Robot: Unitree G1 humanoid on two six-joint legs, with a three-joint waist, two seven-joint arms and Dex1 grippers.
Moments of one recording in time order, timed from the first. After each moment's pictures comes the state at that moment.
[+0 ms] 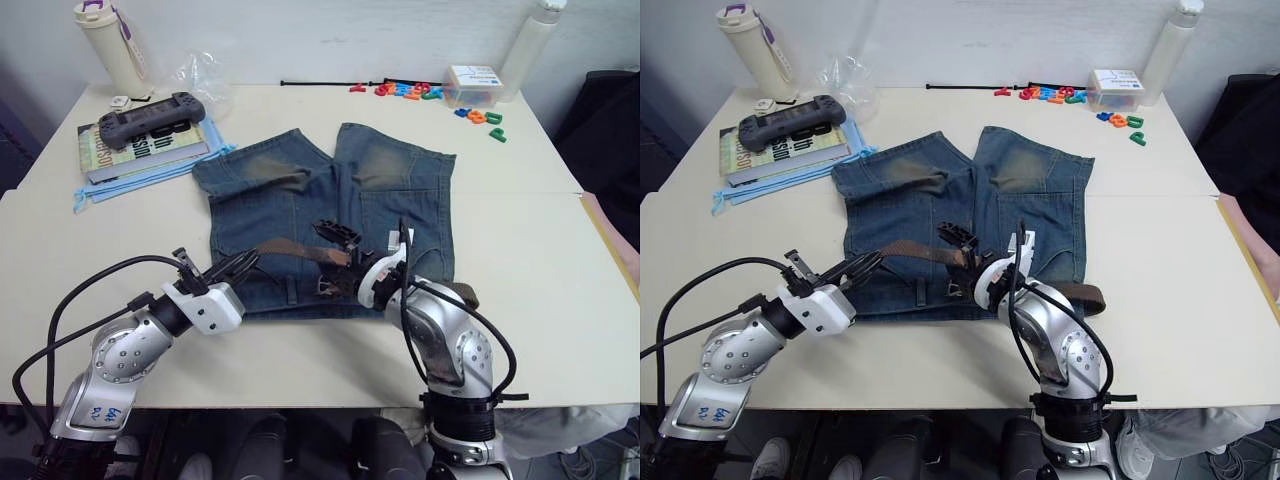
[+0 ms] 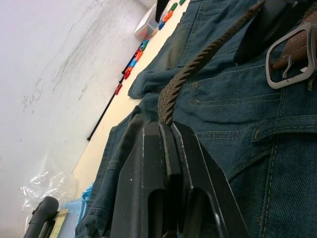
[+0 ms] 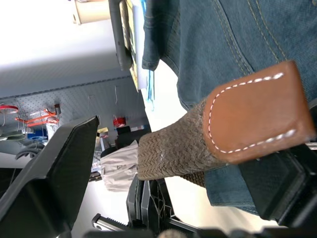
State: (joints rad) left arm -0.03 0.64 0.07 -0.30 0.19 -0.35 -0.37; right arm -0.33 0.08 0.00 -0.33 1.87 0.56 -0.78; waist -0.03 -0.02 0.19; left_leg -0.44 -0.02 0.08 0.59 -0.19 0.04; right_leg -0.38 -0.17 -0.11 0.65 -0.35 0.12
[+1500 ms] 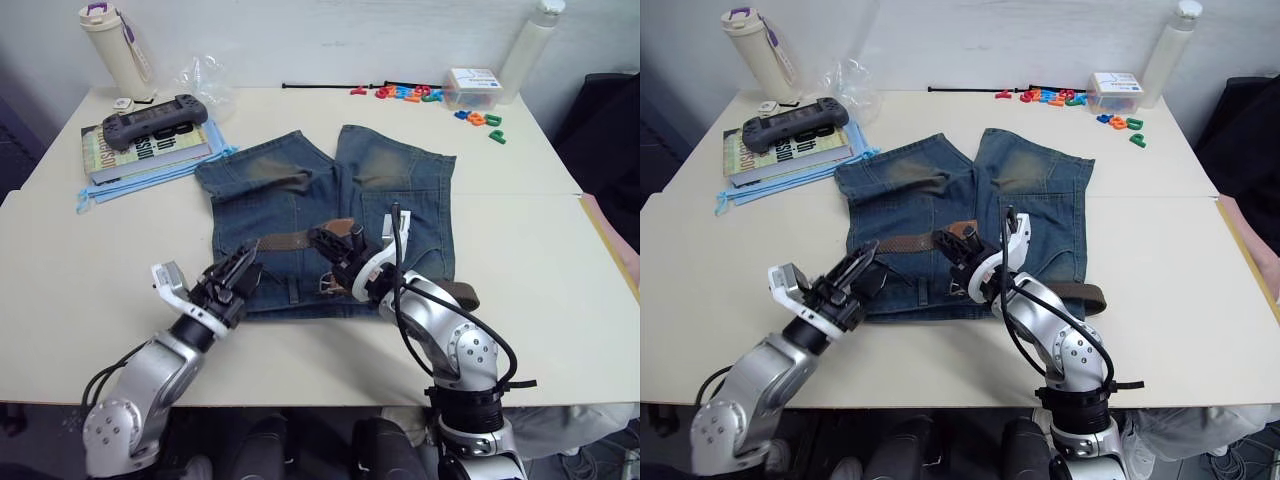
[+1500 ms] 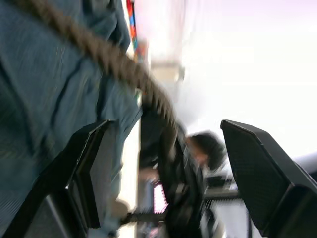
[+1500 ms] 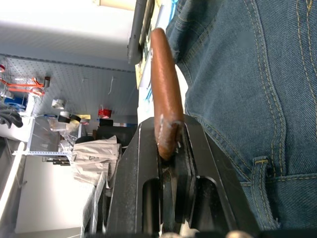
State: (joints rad) left arm 0.00 0.21 0.23 -0.45 -1.96 0.58 0.45; right arm -0.39 -0.01 0.06 -0.31 1.68 0.63 -0.57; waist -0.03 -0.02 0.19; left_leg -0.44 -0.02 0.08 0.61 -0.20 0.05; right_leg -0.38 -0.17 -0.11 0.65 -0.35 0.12
